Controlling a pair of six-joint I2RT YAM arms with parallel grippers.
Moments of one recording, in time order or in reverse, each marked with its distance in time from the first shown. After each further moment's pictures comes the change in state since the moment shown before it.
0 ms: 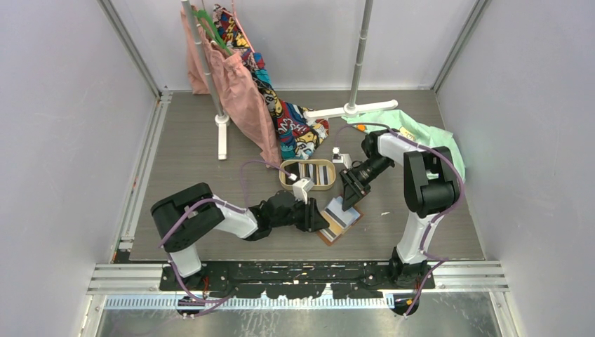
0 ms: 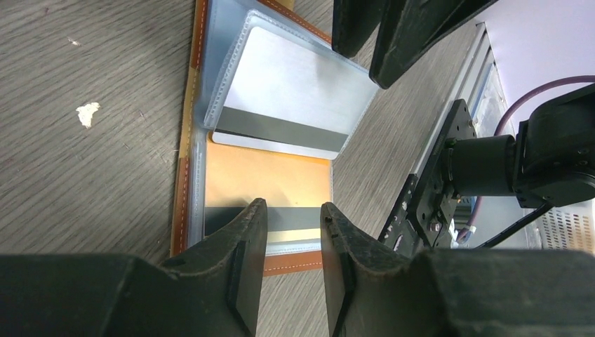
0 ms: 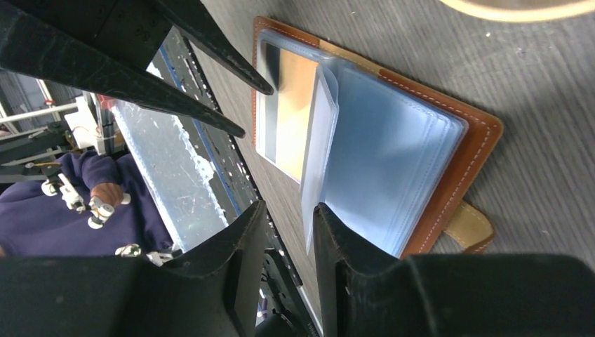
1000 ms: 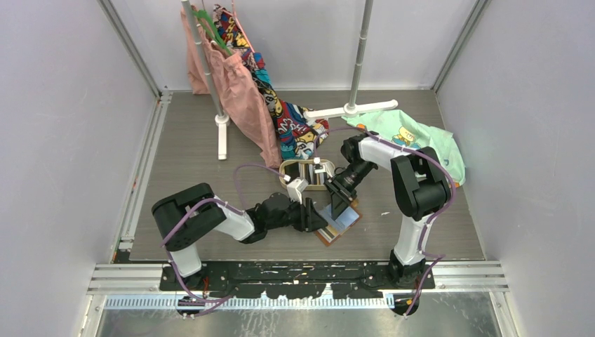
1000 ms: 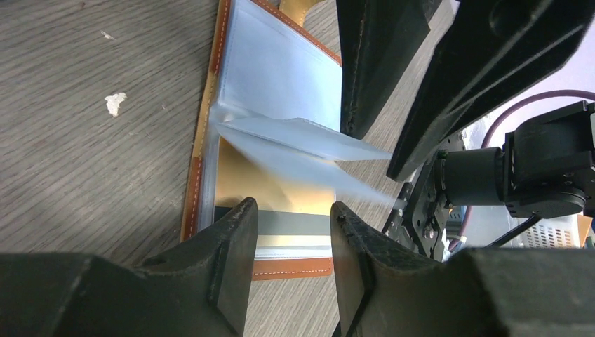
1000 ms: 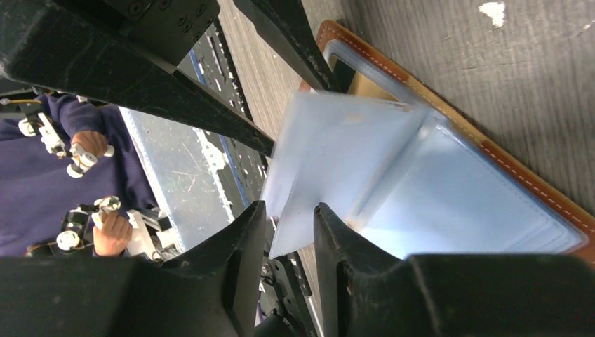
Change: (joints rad) left arm 0.016 0.011 -0.061 0.114 -0.025 -0.042; right arm 0.174 0.009 0.014 -0.034 -0.024 -0.038
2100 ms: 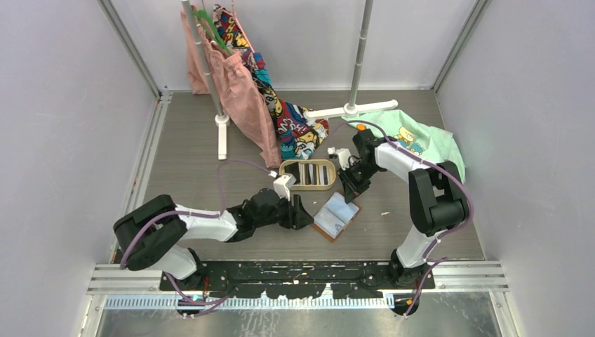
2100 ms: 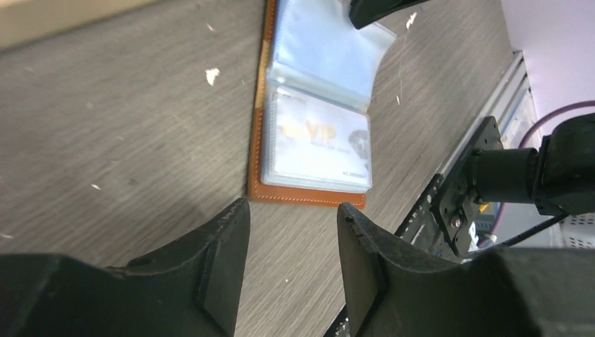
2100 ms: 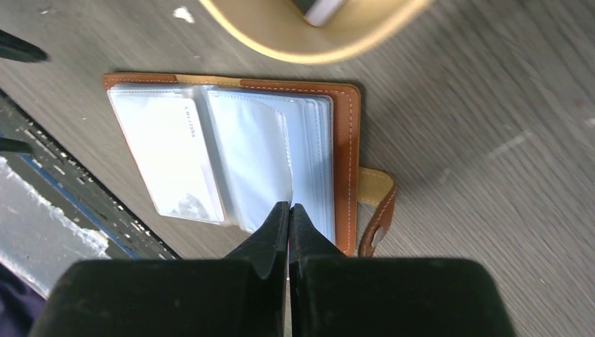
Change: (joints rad) left arm 0.042 -0.260 -0.064 -0.290 -0.057 0.053; right arm -0.065 -0.170 -0.126 0.393 0.361 0.342
